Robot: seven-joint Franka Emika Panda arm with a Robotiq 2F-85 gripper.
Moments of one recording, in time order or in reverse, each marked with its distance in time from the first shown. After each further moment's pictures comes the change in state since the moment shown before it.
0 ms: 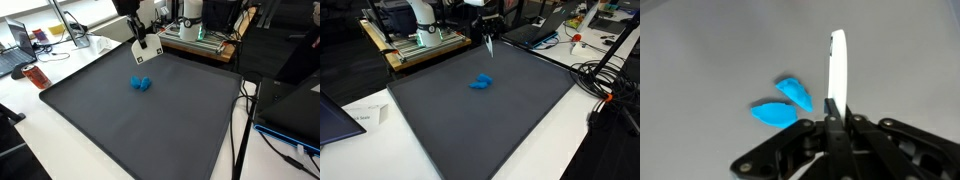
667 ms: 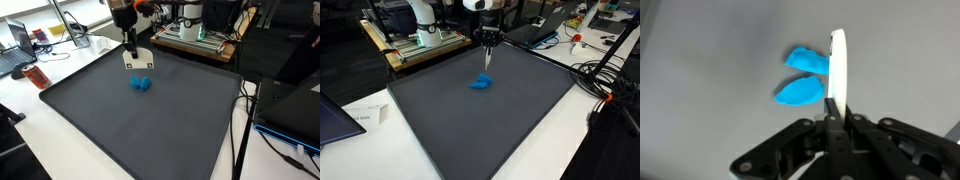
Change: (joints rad) arm 0.049 0.068 -0.029 -0.017 -0.195 0.189 0.625
